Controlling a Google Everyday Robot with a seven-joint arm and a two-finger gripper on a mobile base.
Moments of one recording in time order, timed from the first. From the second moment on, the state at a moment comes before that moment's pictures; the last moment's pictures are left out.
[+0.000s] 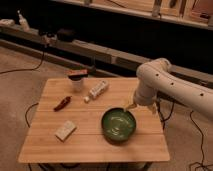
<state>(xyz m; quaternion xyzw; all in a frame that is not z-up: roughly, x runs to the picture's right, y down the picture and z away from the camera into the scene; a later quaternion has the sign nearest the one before) 0.182 0.116 0.711 -0.25 -0.25 -0.61 0.71</state>
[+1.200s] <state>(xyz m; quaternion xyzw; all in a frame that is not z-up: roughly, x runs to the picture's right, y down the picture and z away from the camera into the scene) 0.160 0.091 0.721 -0.23 -0.24 -0.63 0.70</state>
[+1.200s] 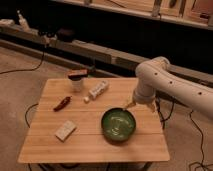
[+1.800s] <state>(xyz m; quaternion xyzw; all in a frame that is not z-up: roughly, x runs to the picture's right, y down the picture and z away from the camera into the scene) 0.017 0.034 0.731 -0.10 -0.25 -0.76 0.59</state>
